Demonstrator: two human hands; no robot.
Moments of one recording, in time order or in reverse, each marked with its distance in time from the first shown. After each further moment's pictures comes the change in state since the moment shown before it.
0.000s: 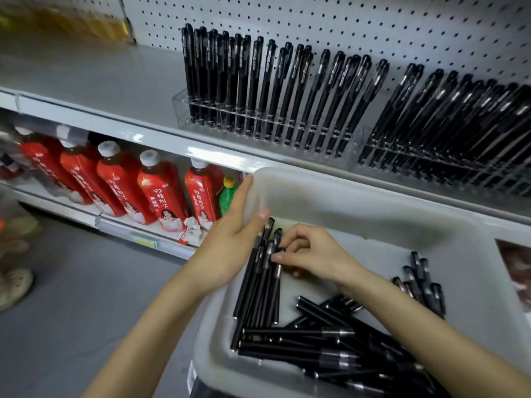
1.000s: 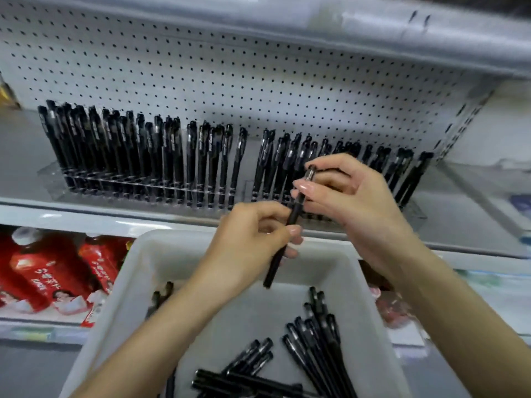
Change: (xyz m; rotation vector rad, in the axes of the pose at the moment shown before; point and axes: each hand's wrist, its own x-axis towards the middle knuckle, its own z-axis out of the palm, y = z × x) left_hand 0.043 0.135 0.101 -0.253 -0.230 0.165; right_hand -0.094 -0.106 -0.153 0.210 0.512 -0.424
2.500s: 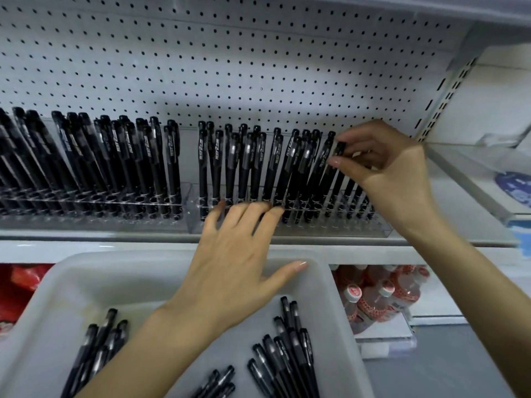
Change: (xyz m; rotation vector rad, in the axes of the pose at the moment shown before) left_hand 0.046 -0.046 0.045 1.244 -0.002 0.464; right_hand 0.054 0.030 -0.106 -0.553 0.250 -0.334
